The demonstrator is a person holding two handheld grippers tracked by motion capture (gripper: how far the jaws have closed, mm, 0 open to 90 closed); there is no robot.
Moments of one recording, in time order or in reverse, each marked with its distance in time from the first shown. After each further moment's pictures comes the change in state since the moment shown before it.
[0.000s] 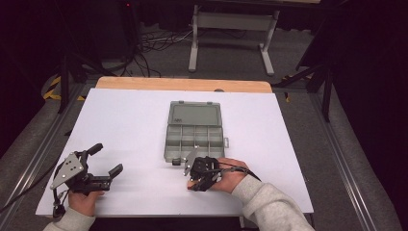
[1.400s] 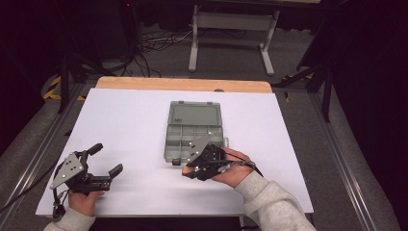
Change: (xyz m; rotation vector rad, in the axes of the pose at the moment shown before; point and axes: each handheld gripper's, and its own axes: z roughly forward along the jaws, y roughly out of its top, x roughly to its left) left arm 0.000 0.000 0.000 0.003 0.001 0.001; right arm -0.001 0.008 -0.053 -0.250 -0.084 -0.003
